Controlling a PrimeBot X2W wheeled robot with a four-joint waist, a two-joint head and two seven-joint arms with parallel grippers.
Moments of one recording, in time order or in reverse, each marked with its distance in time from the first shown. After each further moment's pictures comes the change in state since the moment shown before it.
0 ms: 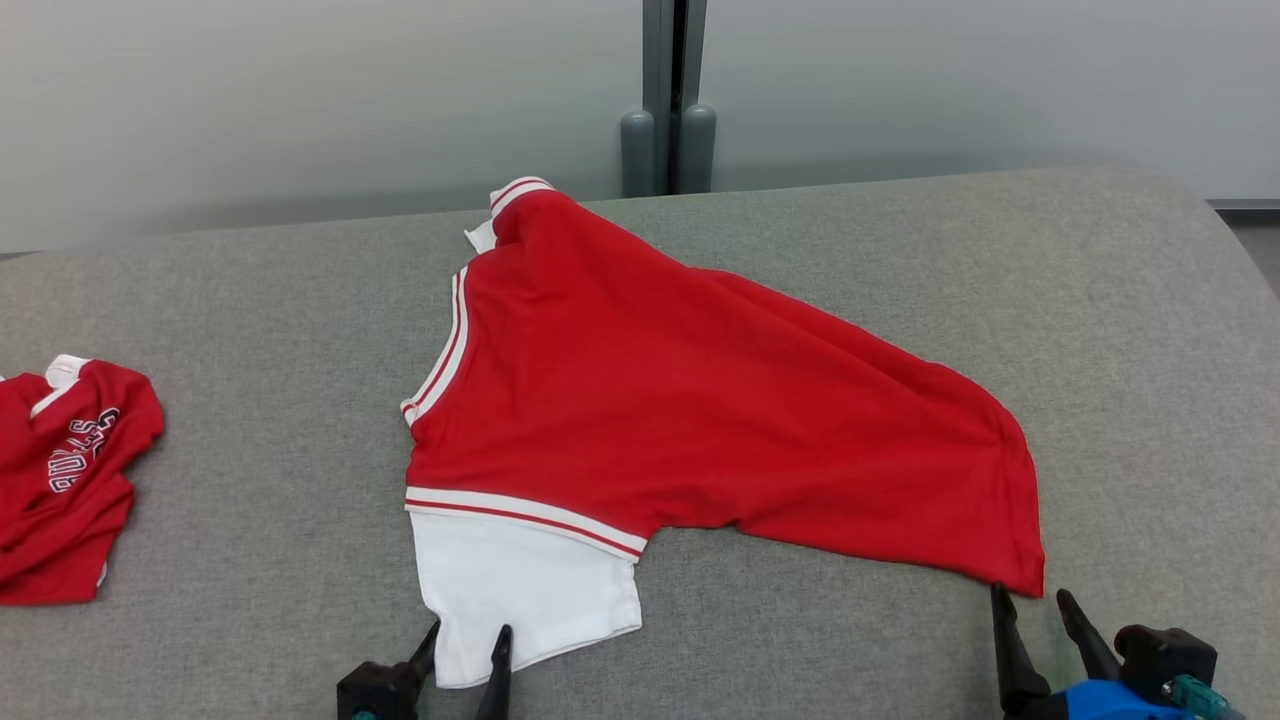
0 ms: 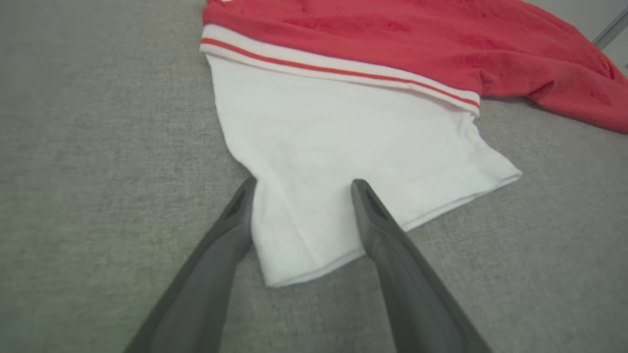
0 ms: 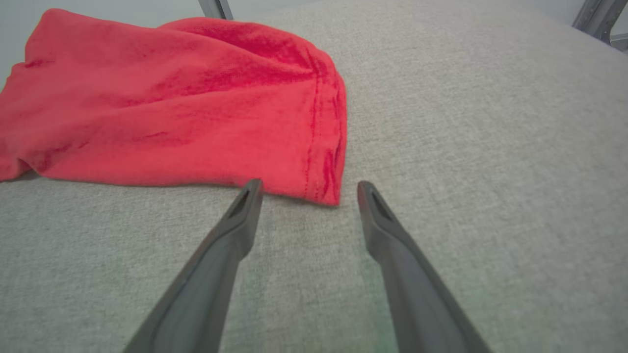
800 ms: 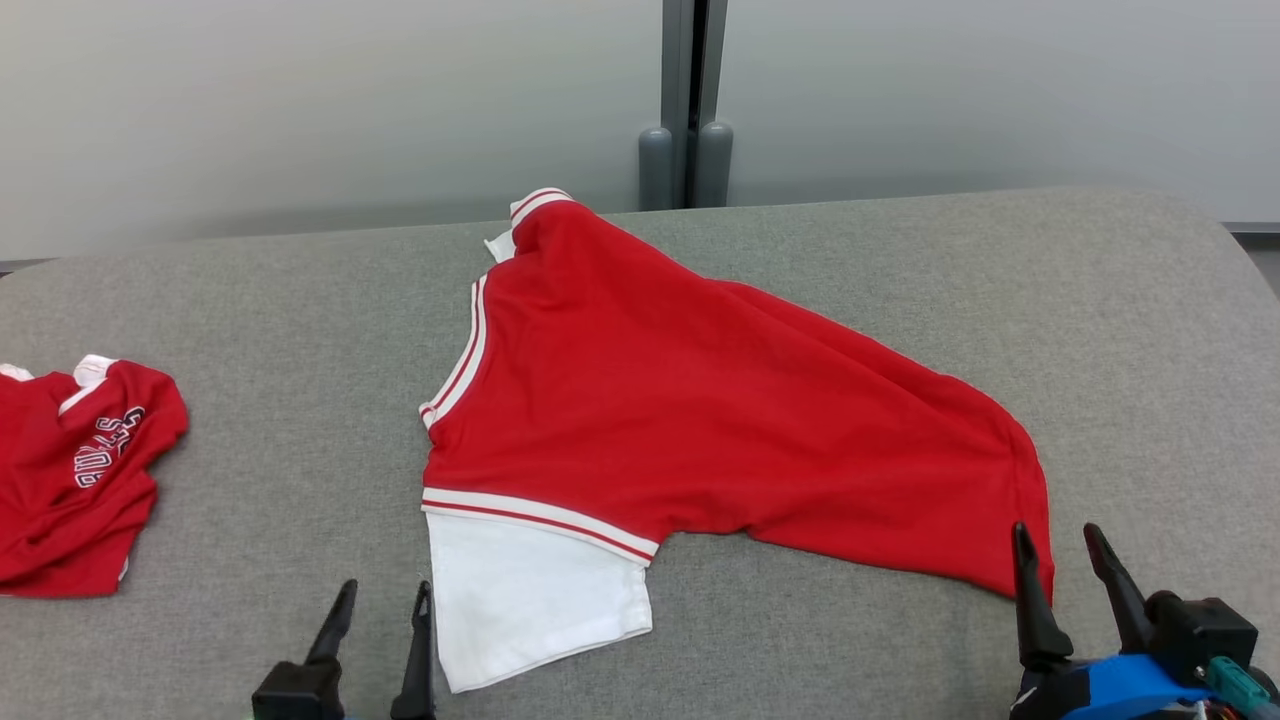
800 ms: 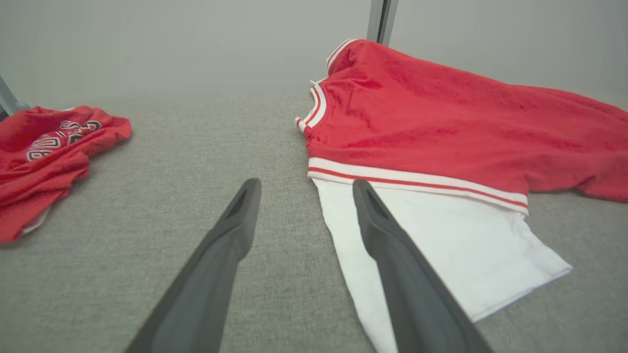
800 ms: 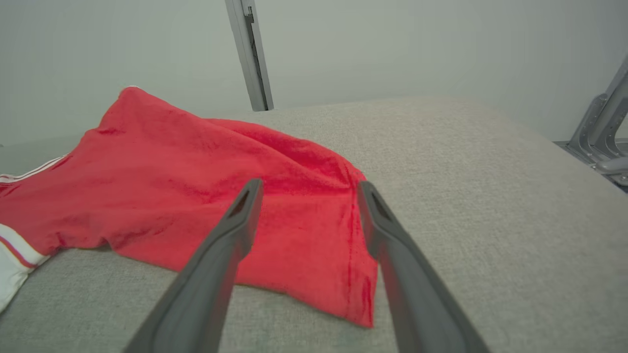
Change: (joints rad) left arm 0.099 -0.023 0.254 -0.283 0.227 0.005 0.003; right arm 0.045 0.000 0.007 -0.258 -0.055 0.000 0.000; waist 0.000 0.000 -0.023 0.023
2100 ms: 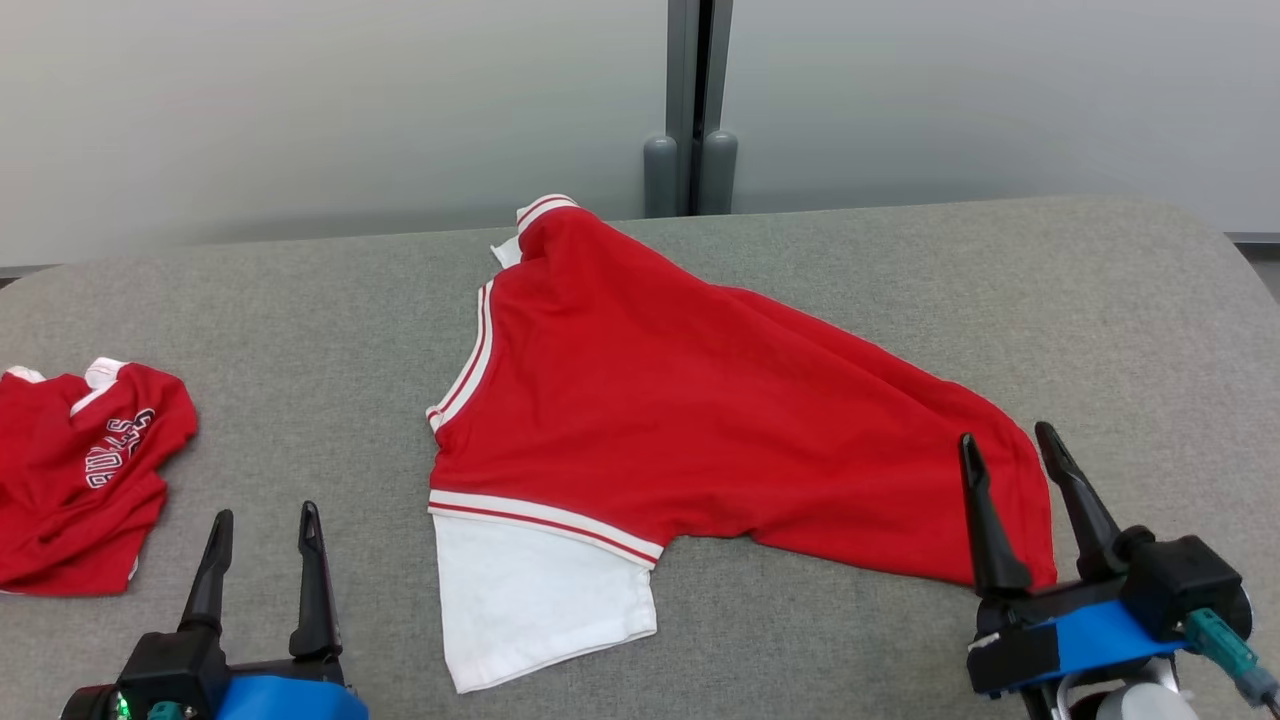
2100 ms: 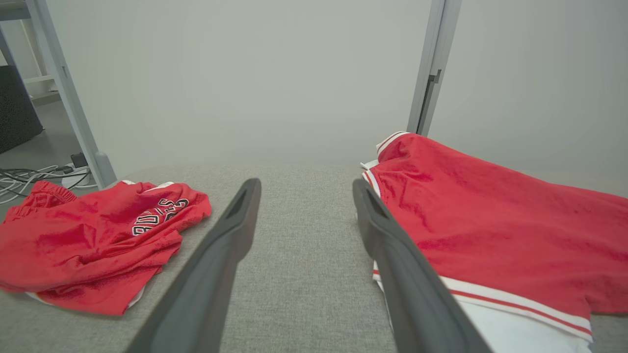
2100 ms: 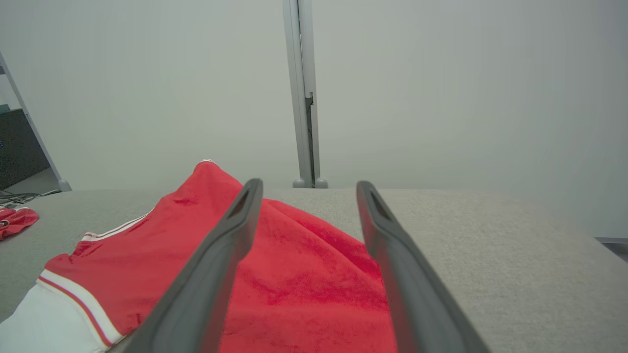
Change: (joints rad) left arm -0.011 -0.002 0.141 -0.175 -0.015 0.010 0.000; right arm -0.055 -0.020 0.117 -0.174 0.014 0.000 0.000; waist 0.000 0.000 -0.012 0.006
